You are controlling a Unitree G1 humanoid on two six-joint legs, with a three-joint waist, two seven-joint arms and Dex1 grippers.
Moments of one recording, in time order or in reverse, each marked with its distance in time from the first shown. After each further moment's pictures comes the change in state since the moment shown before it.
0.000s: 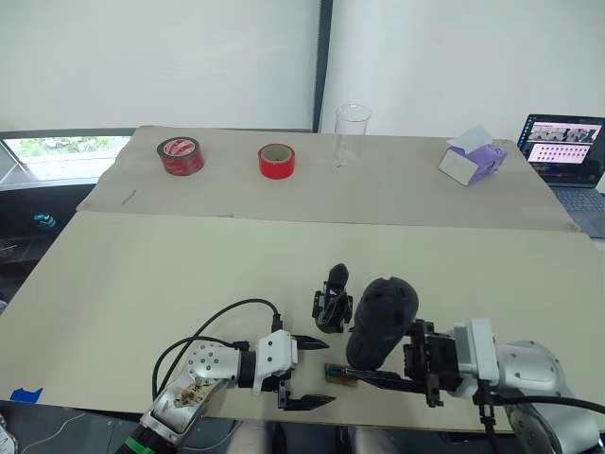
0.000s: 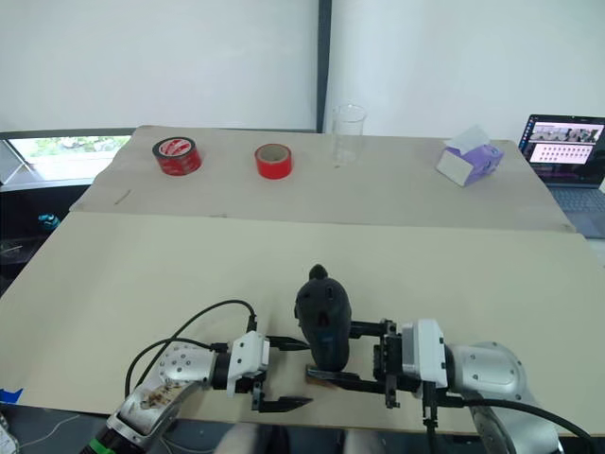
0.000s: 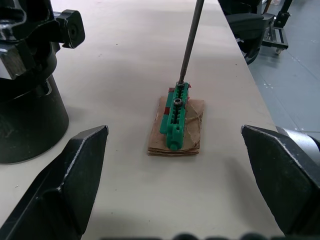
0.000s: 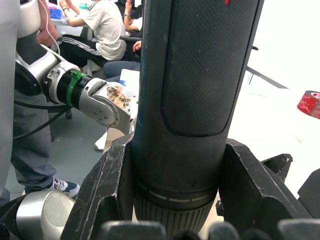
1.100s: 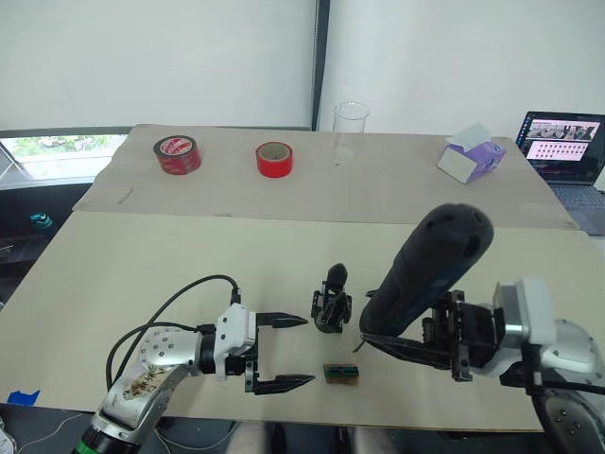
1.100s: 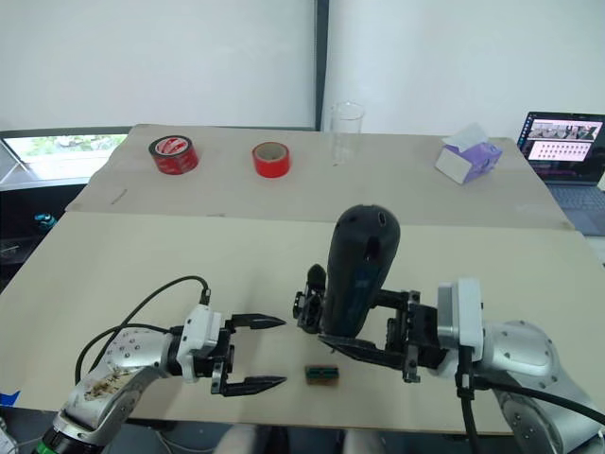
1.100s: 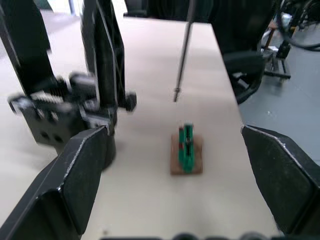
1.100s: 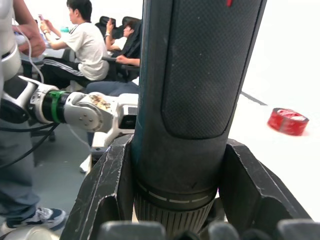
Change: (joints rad) left arm 0.035 0.141 0.228 -0.221 -0.323 0.145 -0.075; right arm -0.105 -0.142 -0.158 -0.106 0.300 0.175 -0.161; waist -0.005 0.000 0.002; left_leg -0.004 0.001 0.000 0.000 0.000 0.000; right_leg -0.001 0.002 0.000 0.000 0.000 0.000
